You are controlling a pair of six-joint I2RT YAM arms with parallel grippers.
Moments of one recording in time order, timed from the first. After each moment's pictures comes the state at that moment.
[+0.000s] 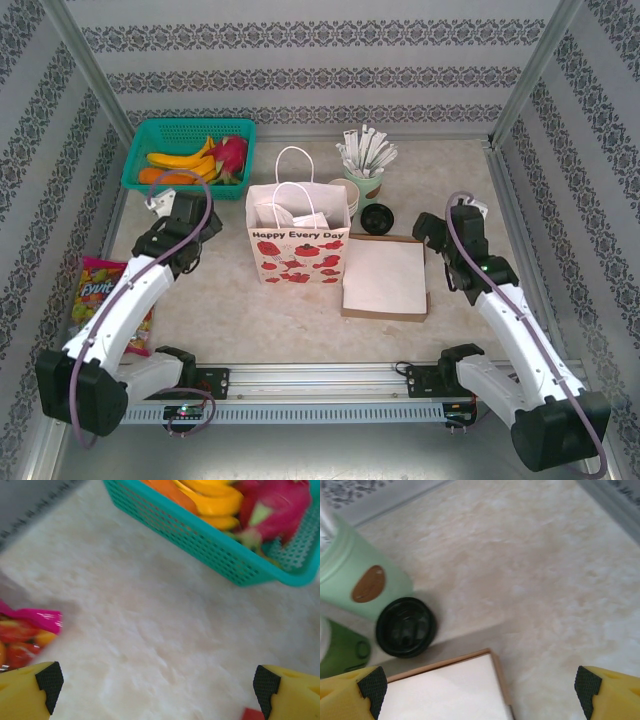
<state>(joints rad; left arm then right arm) -0.23 1.09 0.93 -0.70 -0.54 -0.72 0.18 0.90 0.74 -0.54 0.27 0.54</state>
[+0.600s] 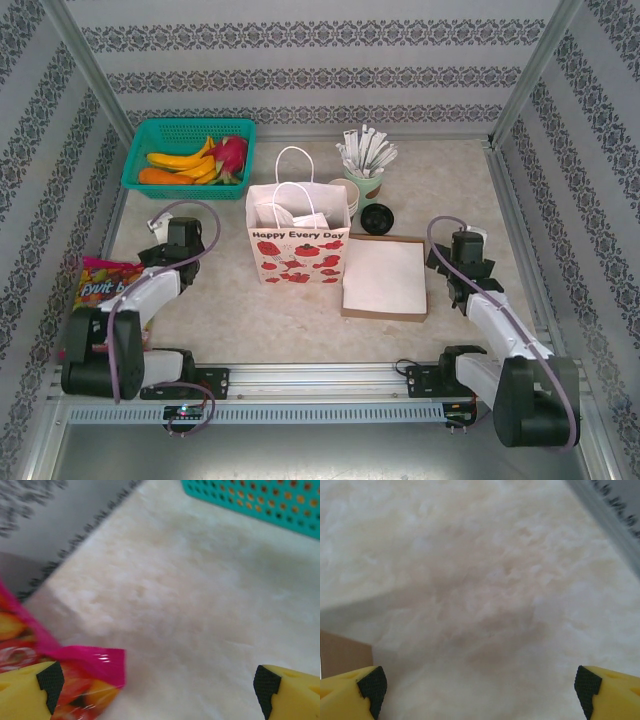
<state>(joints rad) -0.01 1.30 0.54 -0.06 -0.56 -0.36 -0.02 1.03 0.41 -0.16 0.24 0.25</state>
